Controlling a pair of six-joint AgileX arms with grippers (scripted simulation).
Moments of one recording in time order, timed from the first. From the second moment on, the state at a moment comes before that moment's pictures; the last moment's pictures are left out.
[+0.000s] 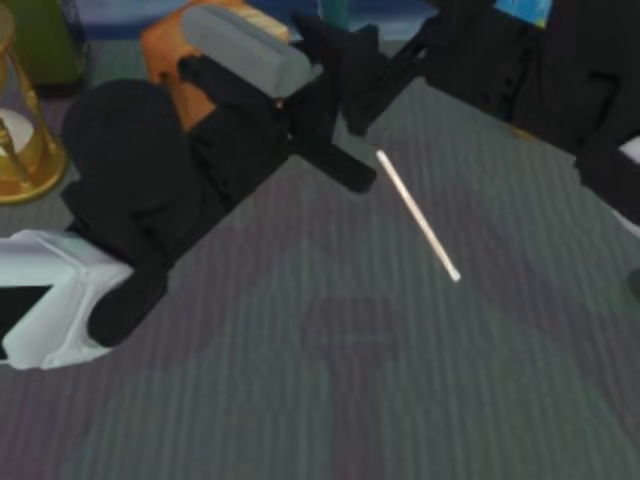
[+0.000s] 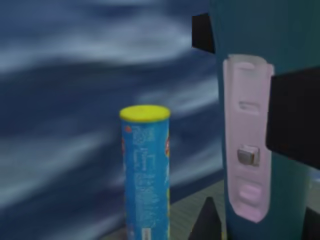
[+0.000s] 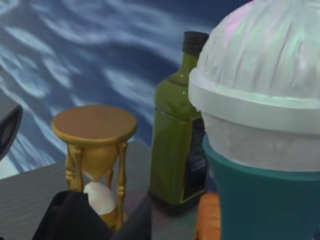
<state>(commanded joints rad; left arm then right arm) -0.62 1.57 0.71 0.97 0.16 0.00 0.60 1.57 1.03 0.51 -0.28 -0.06</state>
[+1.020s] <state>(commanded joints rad) -0.62 1.57 0.71 0.97 0.16 0.00 0.61 1.61 1.07 0.52 -0.27 -0.06</state>
